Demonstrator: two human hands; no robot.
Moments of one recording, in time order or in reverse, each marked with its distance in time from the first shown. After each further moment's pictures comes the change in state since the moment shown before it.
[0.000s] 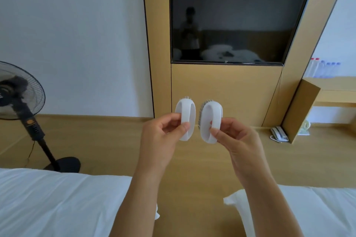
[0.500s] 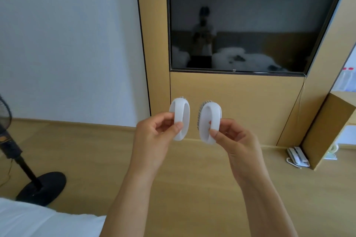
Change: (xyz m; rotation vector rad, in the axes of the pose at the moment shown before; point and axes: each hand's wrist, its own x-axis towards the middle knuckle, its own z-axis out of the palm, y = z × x) left_hand 0.229 -0.088 0.123 0.056 0.073 0.011; right_hand 0.264 0.070 -0.090 0.075 -0.029 0.030
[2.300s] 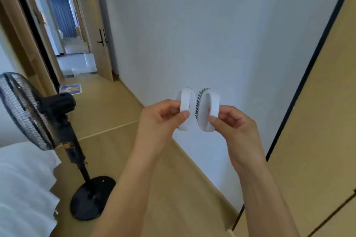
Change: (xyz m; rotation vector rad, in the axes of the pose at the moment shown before) left_hand 0.746 -0.326 -0.241 0.265 0.709 -0.026; right_hand 0.821 0.339 0.463 0.239 -0.804 0.109
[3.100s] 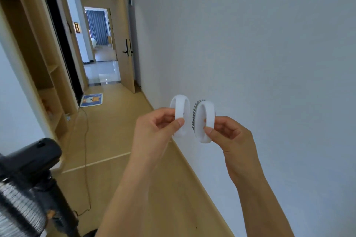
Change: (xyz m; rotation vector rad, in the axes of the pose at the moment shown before) left_hand 0.384 -0.184 -0.124 0.063 0.204 -0.003; right_hand 0.392 0.202 0.160 0.001 -0.140 0.028
